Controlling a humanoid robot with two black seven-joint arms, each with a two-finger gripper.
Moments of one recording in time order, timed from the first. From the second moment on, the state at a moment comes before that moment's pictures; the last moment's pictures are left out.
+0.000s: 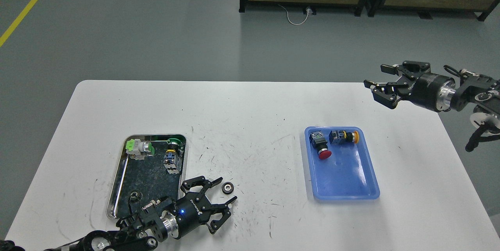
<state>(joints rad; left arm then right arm) -0.49 0.15 0.07 -0.92 0.71 0.17 -0.46 0.87 -0.78 0.21 0.80 -0.55 0.45 0.29</state>
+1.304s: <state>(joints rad) -0.51 0.14 0.07 -0.89 0.71 0.11 -0.46 0.86 -0.79 0.21 0.80 -0.55 0.45 0.29</state>
